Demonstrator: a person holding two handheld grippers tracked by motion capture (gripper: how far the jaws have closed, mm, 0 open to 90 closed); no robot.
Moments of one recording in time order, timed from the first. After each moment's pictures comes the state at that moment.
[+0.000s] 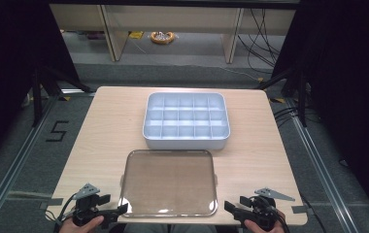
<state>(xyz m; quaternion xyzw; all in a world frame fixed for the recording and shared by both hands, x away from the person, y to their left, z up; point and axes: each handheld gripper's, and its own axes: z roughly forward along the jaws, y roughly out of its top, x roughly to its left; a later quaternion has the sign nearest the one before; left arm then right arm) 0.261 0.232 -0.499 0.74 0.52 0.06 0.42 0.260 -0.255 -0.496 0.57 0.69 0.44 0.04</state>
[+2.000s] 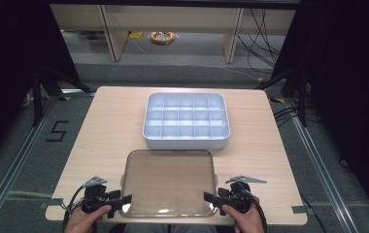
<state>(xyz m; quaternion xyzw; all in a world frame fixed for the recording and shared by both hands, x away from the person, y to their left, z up) 0.292 0.224 -0.514 0.73 0.54 0.02 0.41 0.307 -0.206 -0.513 0.55 0.71 0.43 -0.02</state>
